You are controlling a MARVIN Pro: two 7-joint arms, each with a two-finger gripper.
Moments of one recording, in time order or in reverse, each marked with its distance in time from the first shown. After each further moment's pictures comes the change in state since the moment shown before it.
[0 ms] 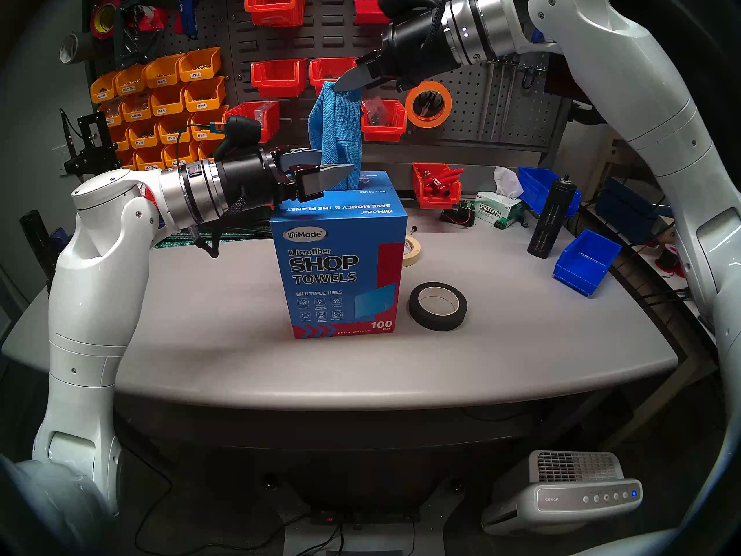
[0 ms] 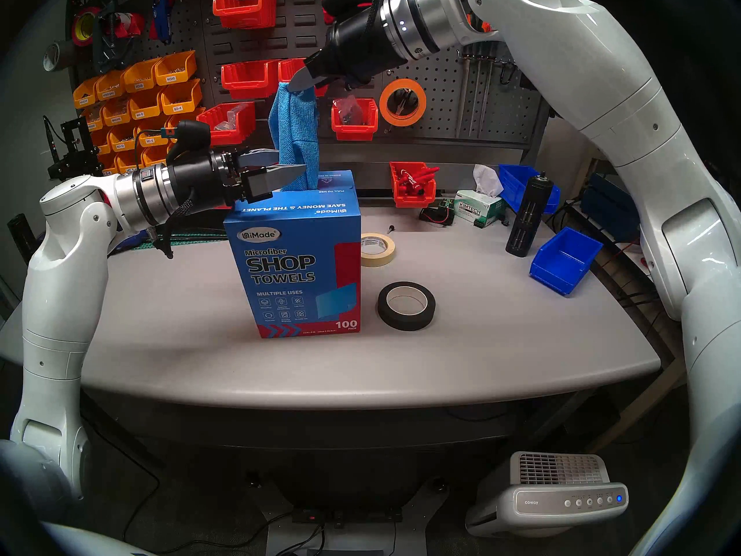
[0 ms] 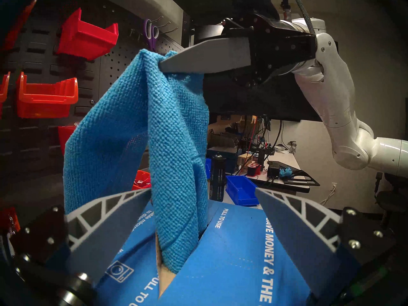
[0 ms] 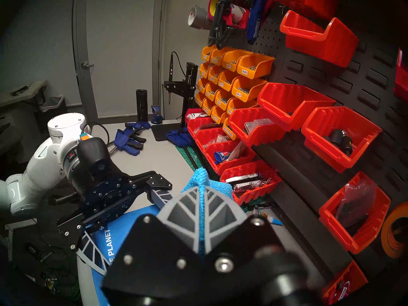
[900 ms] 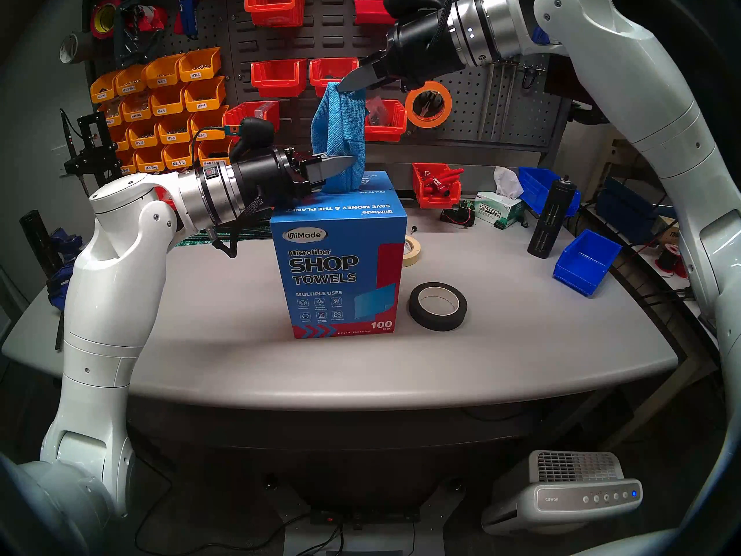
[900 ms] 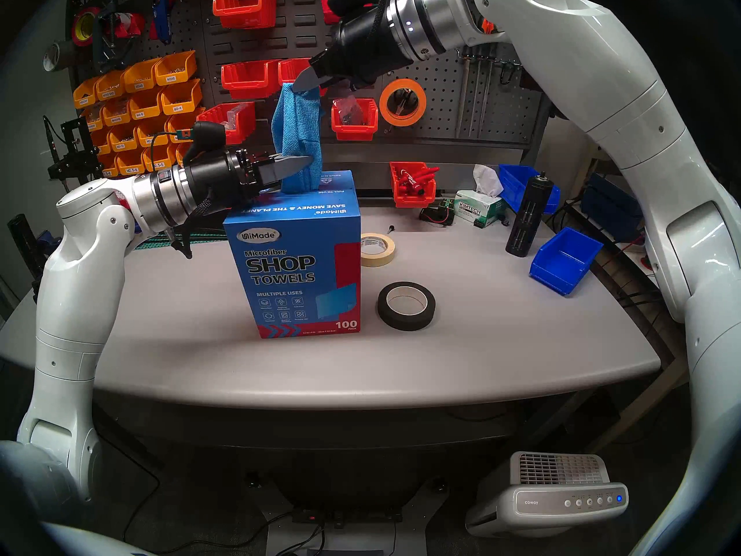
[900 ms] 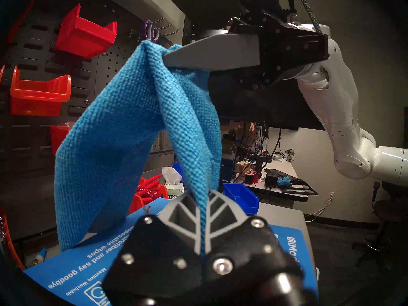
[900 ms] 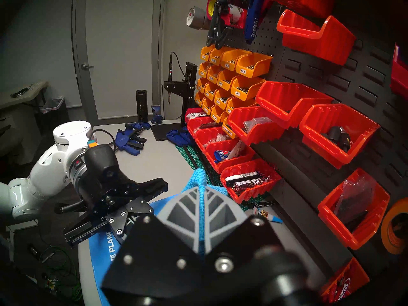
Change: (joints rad) left arm -0.007 -0.027 0.033 0.014 -0.018 -0.046 0.019; right arm -0.001 0.017 -0.002 -0.004 0.018 -0.001 -0.006
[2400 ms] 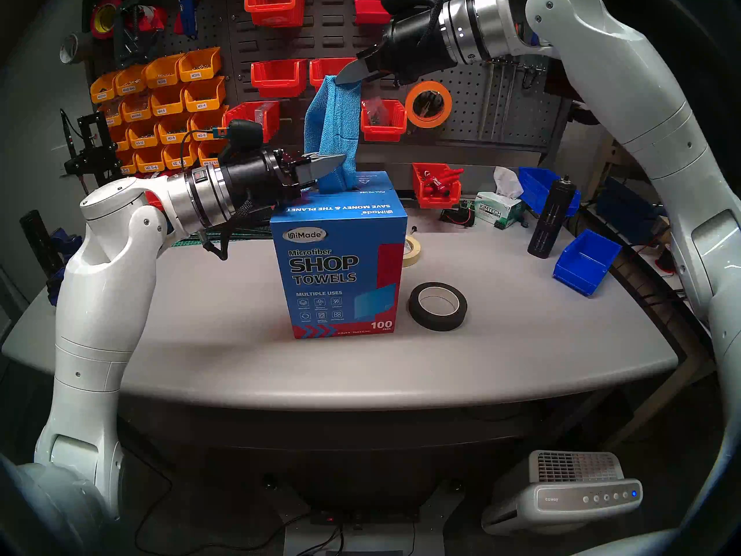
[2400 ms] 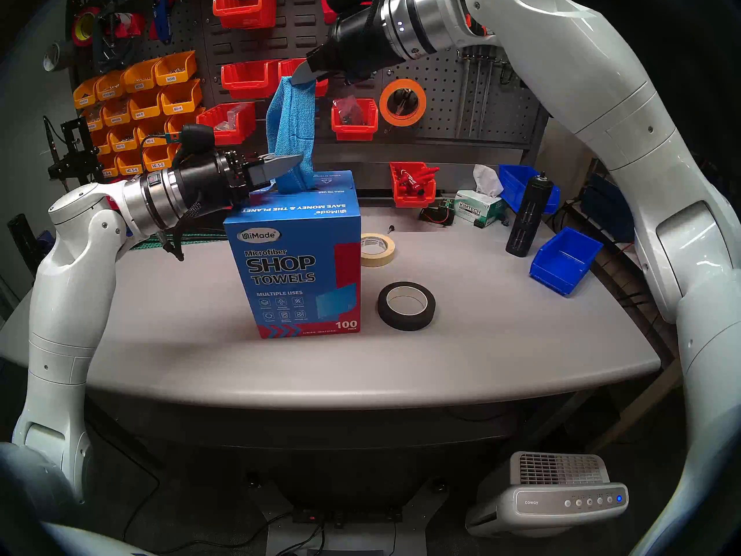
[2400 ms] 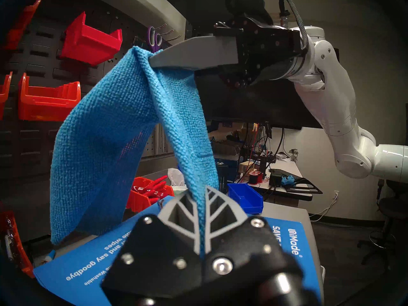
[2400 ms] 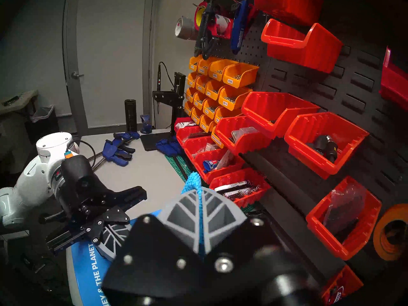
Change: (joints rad) left arm 0.027 0.032 -0.018 -0.008 -0.017 -0.032 0.003; right arm -0.020 -0.037 0.025 0.031 -0.003 -0.040 -0.080
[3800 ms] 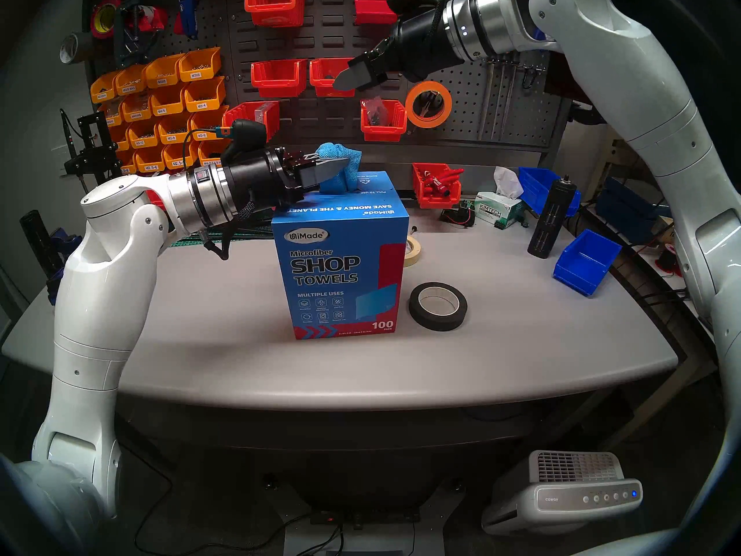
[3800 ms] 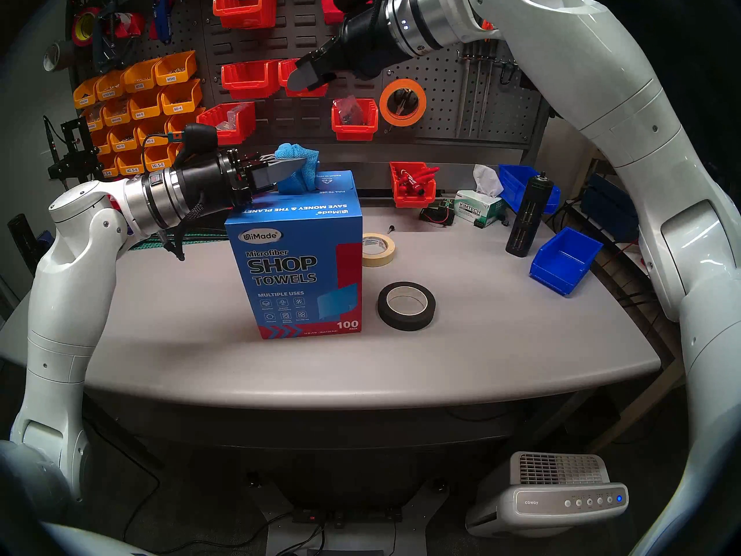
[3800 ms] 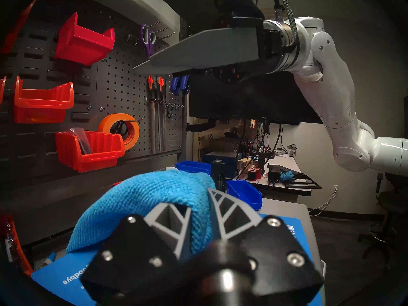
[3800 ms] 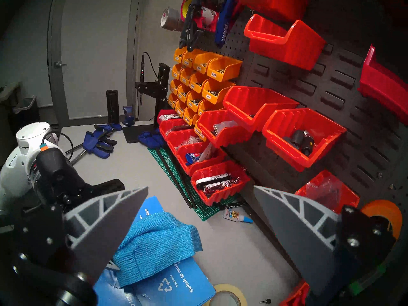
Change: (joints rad) left arm -0.007 0.004 0.018 -0.005 0.011 -0.023 -0.010; right arm 0.004 0.016 -0.005 -0.035 -0.050 0.042 -0.038
